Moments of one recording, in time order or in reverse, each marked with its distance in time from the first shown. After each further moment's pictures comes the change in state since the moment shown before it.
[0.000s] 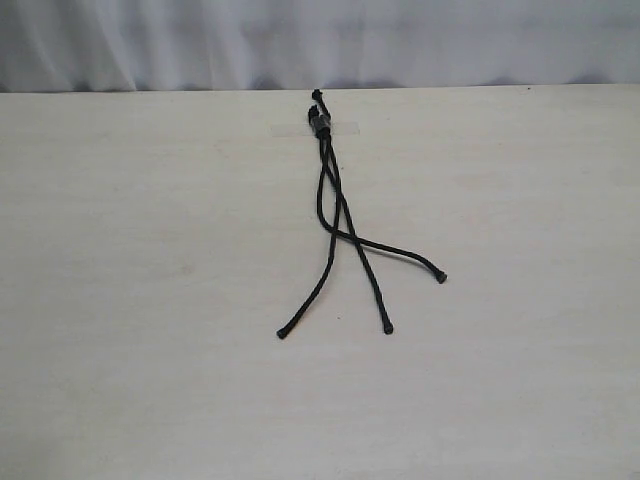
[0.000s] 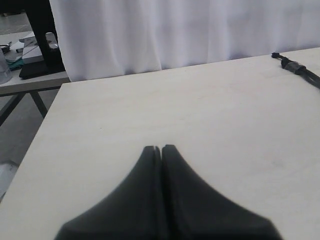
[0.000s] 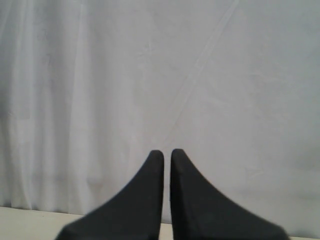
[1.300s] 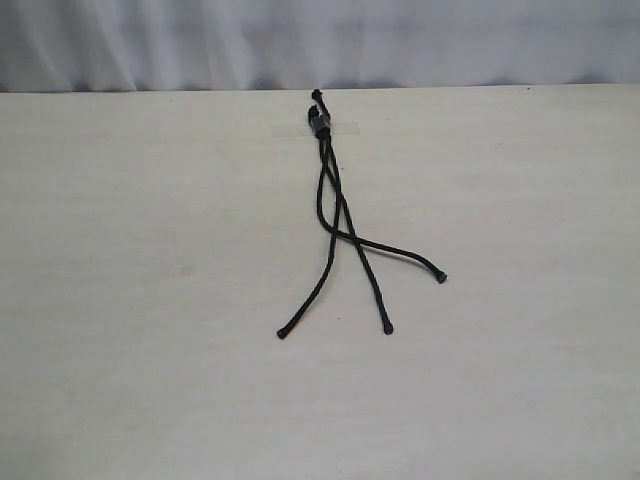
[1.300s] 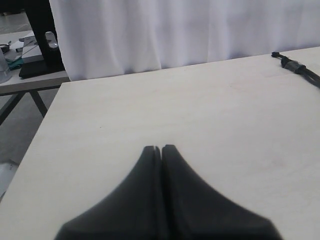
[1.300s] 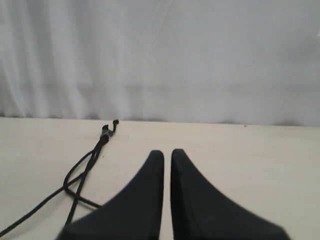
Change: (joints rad) left arm 0.000 0.000 0.000 0.000 0.002 -0.002; right arm -0.089 -0.258 0.246 0.087 0.300 -0.049
